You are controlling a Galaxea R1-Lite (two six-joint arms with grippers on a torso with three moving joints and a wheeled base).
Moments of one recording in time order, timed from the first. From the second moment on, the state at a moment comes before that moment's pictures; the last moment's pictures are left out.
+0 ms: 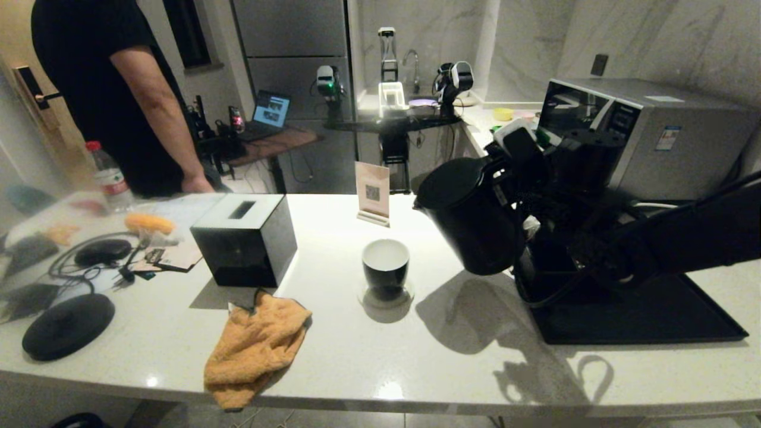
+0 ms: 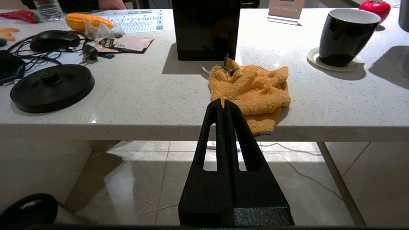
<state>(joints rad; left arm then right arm) -0.01 0.00 0.00 0.01 -0.01 -0.01 0.41 1.99 -1.18 -0.96 -0.36 -0.62</state>
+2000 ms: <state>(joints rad) -0.01 0.00 0.00 0.01 -0.01 -0.01 0.47 2.11 -1.29 -0.98 -0.22 -0.85</state>
